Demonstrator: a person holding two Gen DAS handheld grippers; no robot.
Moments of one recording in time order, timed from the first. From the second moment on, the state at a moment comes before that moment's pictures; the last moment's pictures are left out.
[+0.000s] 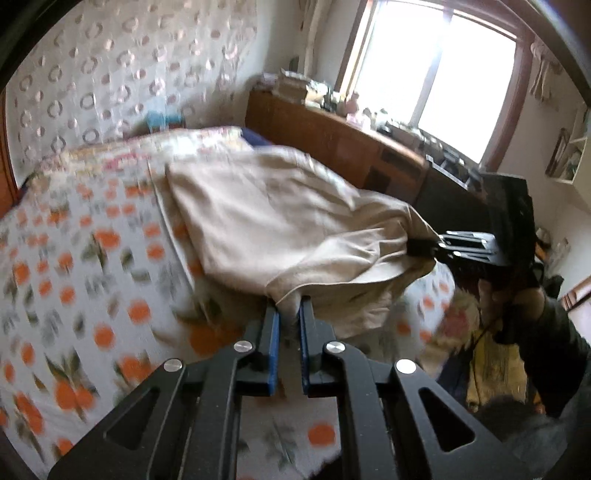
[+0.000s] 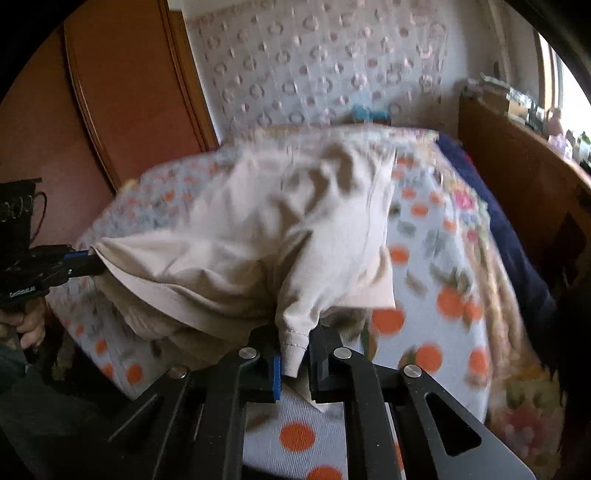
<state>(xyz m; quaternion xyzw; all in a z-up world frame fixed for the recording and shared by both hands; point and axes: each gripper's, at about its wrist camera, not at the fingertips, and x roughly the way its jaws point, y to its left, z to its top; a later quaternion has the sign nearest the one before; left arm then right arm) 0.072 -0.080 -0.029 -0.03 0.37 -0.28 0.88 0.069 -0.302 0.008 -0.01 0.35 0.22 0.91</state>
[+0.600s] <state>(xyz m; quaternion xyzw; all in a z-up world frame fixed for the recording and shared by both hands) 0.302 -0.069 0.000 -0.04 0.37 -0.21 0.90 0.248 -0.258 0.050 -0.06 0.32 0.20 0.92</state>
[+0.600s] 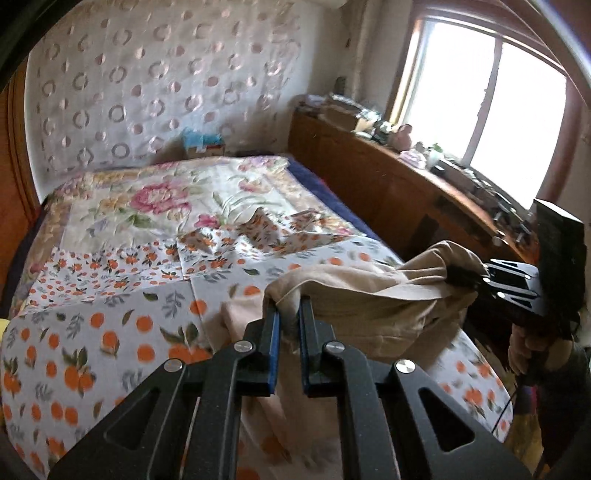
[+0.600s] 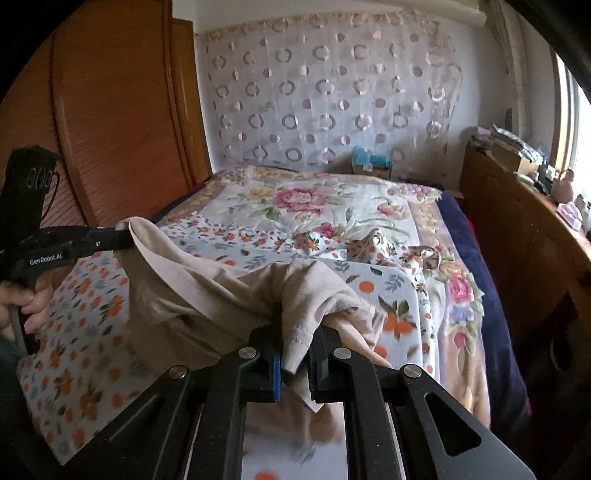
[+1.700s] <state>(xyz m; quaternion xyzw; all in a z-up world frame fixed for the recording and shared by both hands) 0.330 -0.067 -0.080 -0.01 0.46 -0.24 0.85 0.275 -0.229 0.029 -0.20 0.38 0.25 0.87</state>
